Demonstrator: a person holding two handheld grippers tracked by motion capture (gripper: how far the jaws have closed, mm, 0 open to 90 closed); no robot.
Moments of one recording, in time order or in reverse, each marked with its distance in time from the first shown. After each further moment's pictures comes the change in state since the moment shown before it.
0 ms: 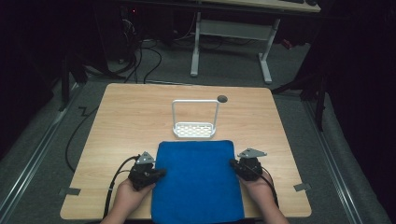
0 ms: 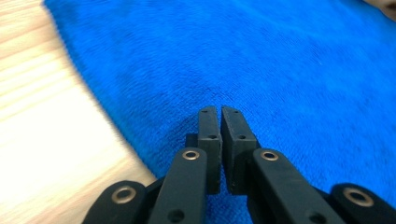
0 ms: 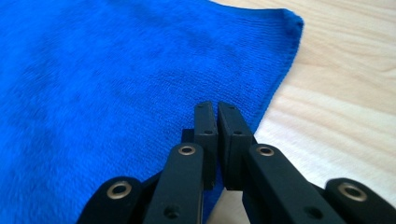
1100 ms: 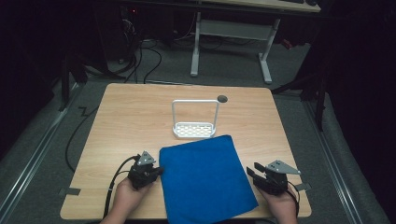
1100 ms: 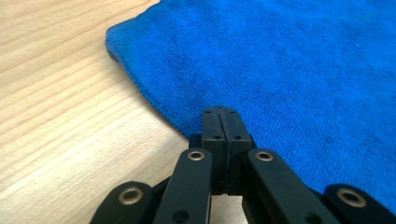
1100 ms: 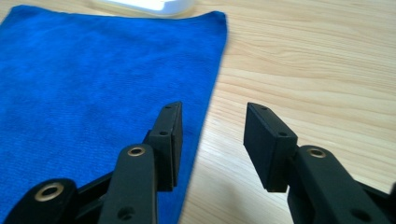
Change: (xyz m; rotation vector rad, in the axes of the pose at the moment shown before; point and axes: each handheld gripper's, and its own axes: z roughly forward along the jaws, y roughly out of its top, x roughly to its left) left arm -0.007 0.002 0.000 0.003 0.090 0.062; right arm -0.021 -0.041 -0.064 -0.173 -0.047 0.088
